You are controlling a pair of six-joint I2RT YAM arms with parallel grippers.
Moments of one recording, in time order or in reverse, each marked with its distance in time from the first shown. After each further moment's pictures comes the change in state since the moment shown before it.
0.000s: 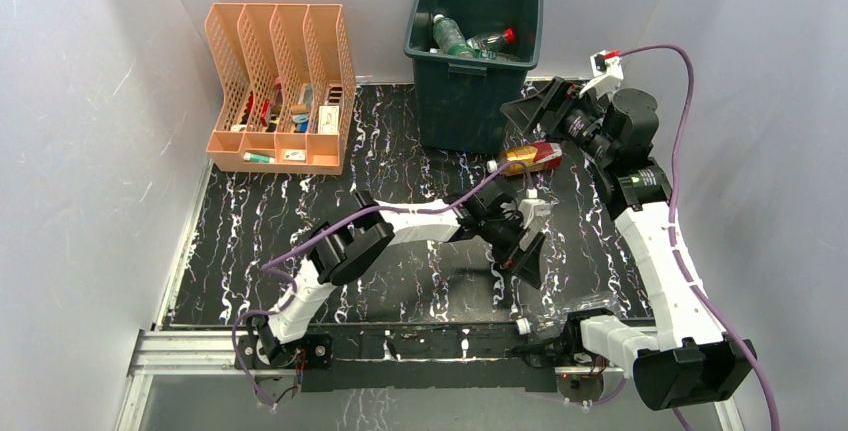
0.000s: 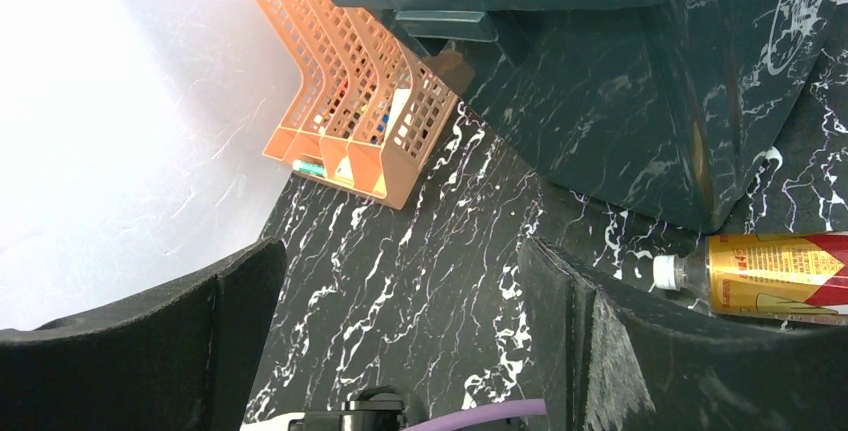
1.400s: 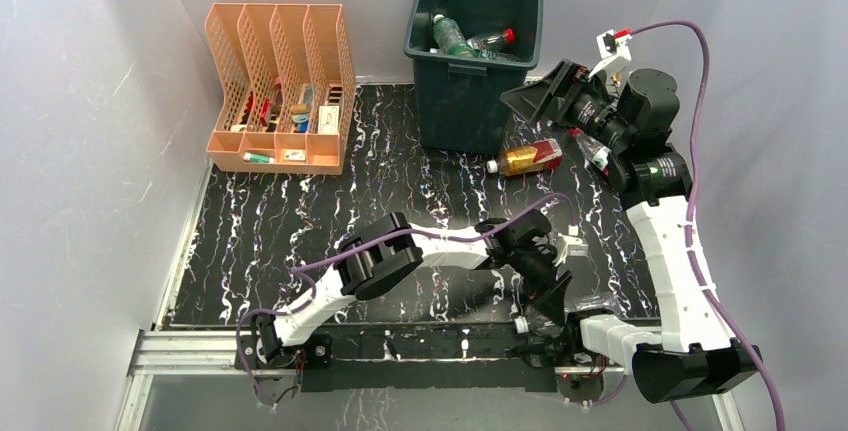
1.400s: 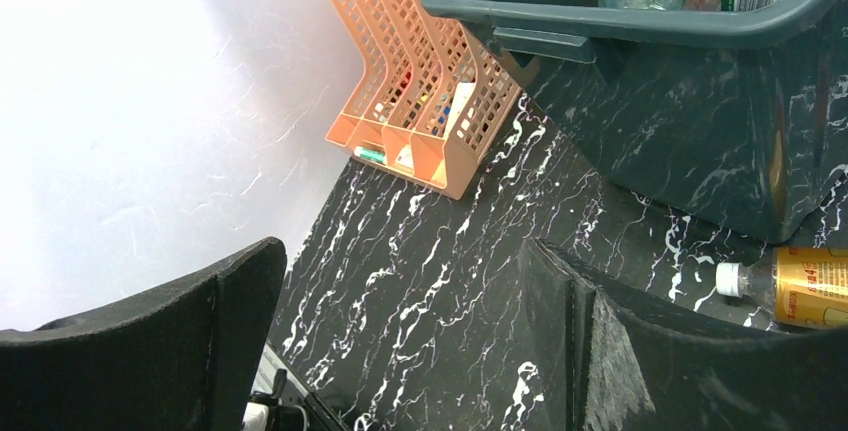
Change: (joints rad) left arm -0.154 0.177 0.164 0.135 0.088 0.046; right arm 0.000 0.033 0.208 -0.163 -0.099 0.039
